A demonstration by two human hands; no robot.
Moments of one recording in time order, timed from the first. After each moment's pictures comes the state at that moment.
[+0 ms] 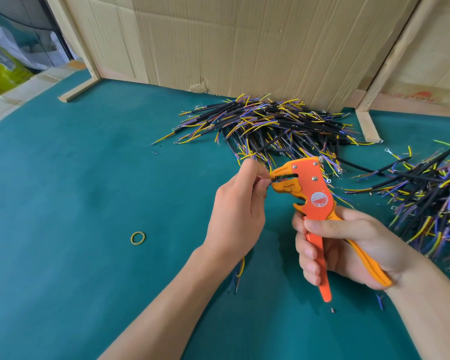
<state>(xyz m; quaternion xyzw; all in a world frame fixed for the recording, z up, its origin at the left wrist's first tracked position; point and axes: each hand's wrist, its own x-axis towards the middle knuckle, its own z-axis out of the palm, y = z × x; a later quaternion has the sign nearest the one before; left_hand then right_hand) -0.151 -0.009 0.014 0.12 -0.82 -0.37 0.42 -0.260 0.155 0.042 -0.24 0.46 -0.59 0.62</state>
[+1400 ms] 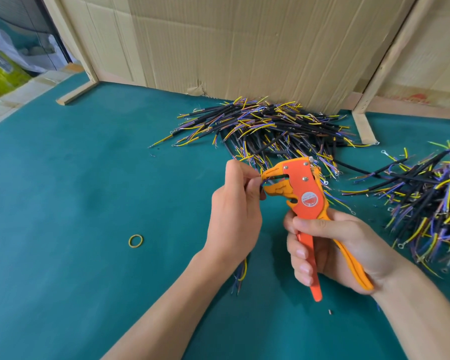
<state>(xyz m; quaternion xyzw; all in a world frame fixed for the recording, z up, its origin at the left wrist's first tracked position) -0.151 -0.003 0.014 0.17 -0.79 -0.42 0.42 -0.245 0.147 0.044 -0.22 0.47 -0.62 0.59</state>
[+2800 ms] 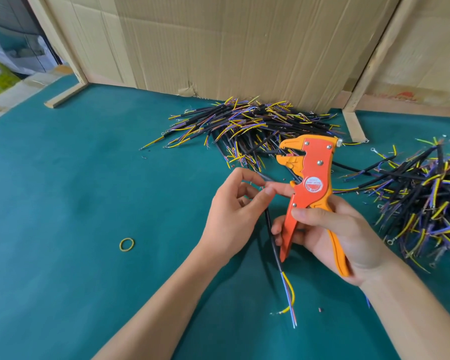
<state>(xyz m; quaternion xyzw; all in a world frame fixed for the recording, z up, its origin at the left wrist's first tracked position) -0.155 -0.005 0.016 0.17 -0.72 -0.61 0.29 -0.250 0.141 0.040 -0.24 0.50 -0.70 0.45</state>
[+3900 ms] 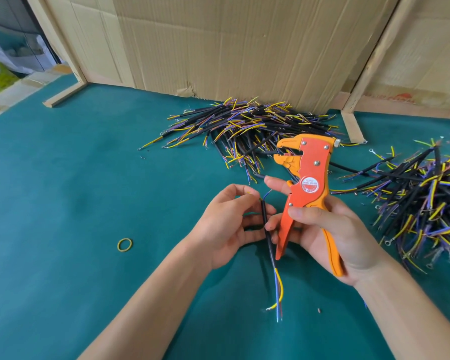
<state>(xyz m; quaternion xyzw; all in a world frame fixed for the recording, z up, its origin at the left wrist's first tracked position) -0.151 -0.006 0.029 0.24 -0.47 -0.85 0.08 -0.249 0.139 0.037 -0.24 0.49 -0.72 0.43</state>
